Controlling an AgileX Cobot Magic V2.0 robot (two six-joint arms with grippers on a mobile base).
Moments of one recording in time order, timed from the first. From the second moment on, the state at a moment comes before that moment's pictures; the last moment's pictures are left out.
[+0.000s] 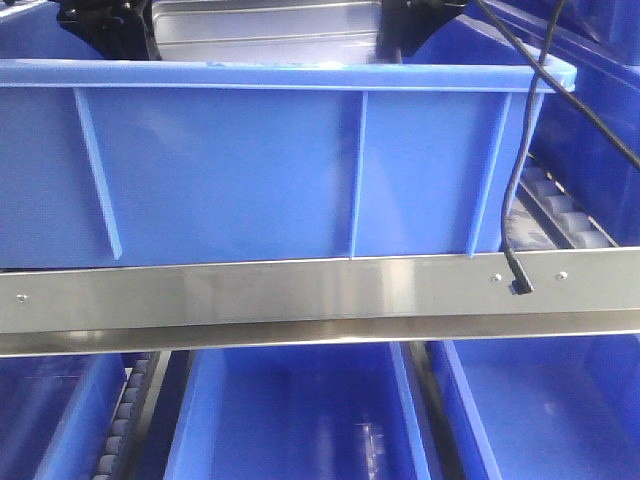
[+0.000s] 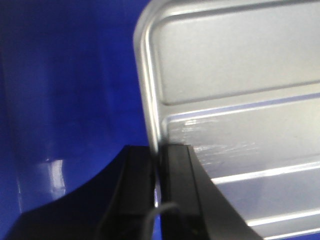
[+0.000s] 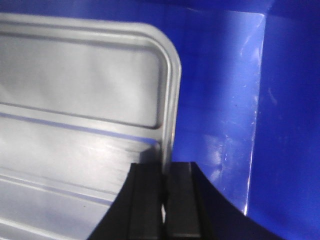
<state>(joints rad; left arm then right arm) -0.39 1.83 -1.71 0.04 0.82 -0.15 0.41 1.89 -1.79 -0.05 0.77 0.30</state>
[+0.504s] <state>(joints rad) -0.39 1.83 -1.71 0.02 0.81 -0.17 0.42 1.89 -1.79 -0.03 0.77 0.29</state>
